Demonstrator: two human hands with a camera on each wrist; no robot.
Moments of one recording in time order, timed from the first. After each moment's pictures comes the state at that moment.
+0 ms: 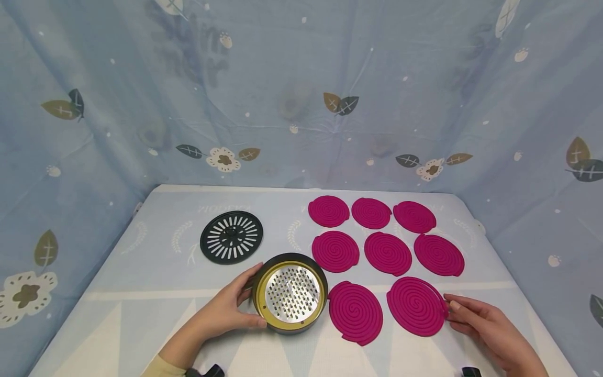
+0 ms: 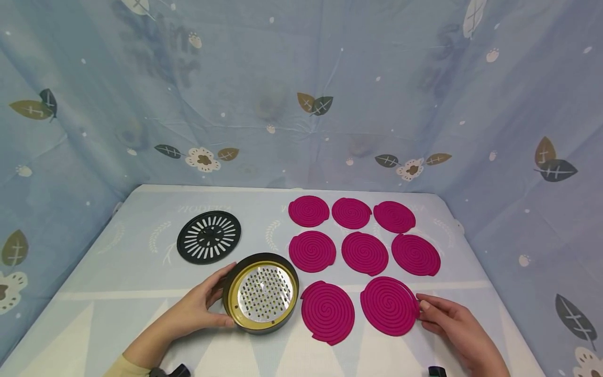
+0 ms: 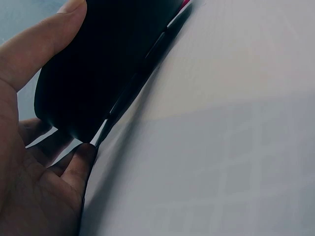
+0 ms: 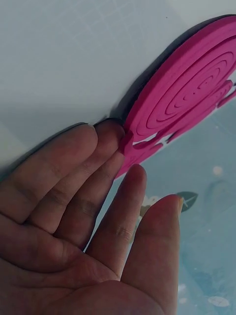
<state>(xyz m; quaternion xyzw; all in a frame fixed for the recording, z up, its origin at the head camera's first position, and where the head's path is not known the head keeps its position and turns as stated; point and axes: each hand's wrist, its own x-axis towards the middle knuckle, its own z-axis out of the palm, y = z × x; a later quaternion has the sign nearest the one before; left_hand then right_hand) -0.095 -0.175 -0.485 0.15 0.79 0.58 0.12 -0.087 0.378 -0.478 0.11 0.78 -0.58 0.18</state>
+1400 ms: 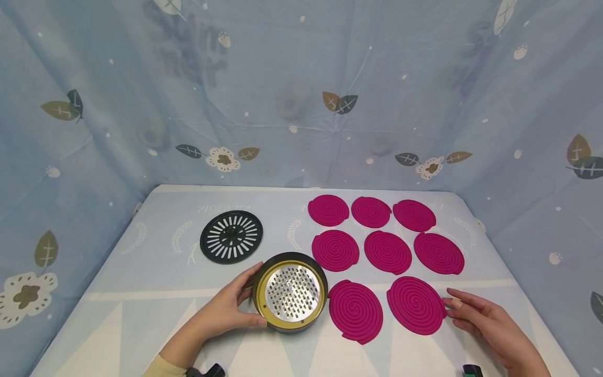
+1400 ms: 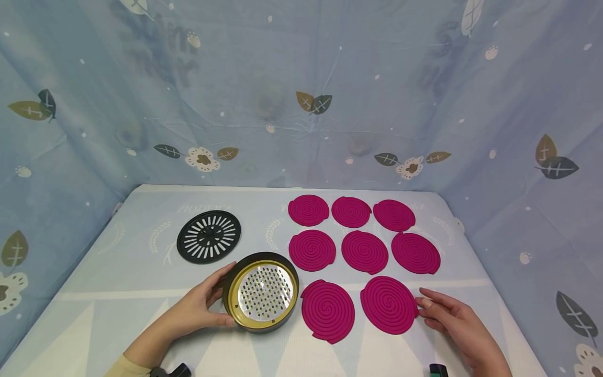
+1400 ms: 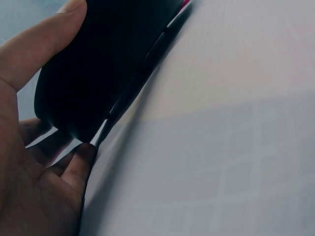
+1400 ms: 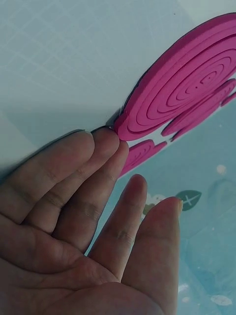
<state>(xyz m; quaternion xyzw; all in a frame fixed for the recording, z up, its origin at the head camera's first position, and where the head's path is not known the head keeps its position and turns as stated) -0.095 -0.174 -0.486 0.14 0.81 0.56 0.11 -0.085 0.382 -0.478 0.10 0.78 -0.60 0.16</state>
